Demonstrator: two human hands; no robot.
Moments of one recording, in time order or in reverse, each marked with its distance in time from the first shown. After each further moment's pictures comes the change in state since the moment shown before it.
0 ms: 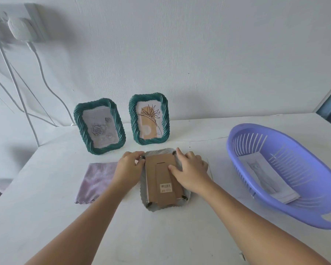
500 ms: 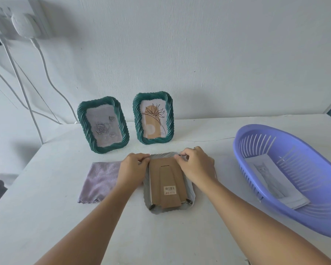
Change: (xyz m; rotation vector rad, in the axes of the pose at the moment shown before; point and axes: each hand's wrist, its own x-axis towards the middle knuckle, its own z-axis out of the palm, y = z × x) left_hand 0.007 -0.006 0.010 -0.067 0.067 -0.070; right_hand 0.025 0.002 0.004 0.118 0.229 0.097
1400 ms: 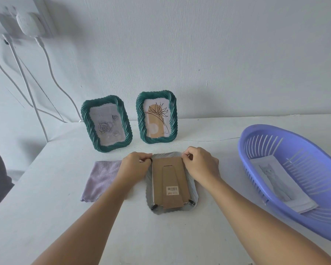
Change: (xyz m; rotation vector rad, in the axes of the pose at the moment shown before) left_hand 0.004 0.003 -0.010 0.009 -0.079 -0.034; right_hand 0.008 0.005 0.002 -0.018 -0.012 -0.003
